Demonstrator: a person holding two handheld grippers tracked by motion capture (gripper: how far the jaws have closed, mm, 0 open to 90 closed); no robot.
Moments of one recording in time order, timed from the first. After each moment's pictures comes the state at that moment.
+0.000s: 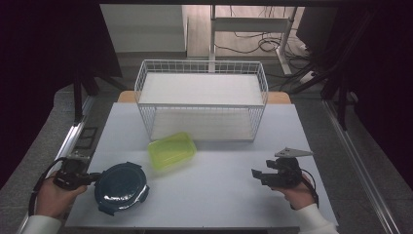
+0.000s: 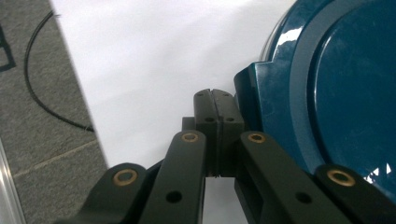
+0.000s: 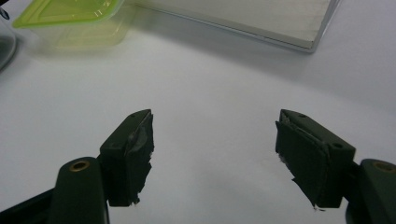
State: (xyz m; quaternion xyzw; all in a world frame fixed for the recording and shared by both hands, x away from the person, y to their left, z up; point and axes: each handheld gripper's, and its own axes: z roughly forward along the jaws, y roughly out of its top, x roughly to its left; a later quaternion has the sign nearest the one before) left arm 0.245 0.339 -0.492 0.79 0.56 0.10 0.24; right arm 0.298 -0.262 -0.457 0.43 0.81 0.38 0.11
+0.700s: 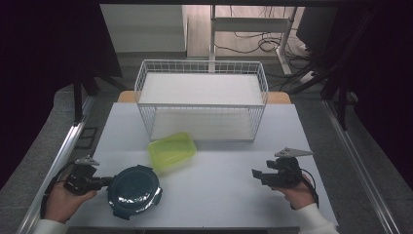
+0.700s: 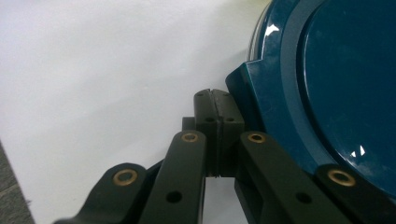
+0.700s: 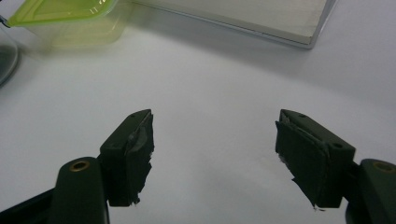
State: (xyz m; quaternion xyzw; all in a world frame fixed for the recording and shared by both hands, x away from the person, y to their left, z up) left arm 0.239 0.316 -0.497 0.80 0.53 0.06 0.28; right arm 0.300 -0.262 -0.459 0.44 0.81 0.38 0.11
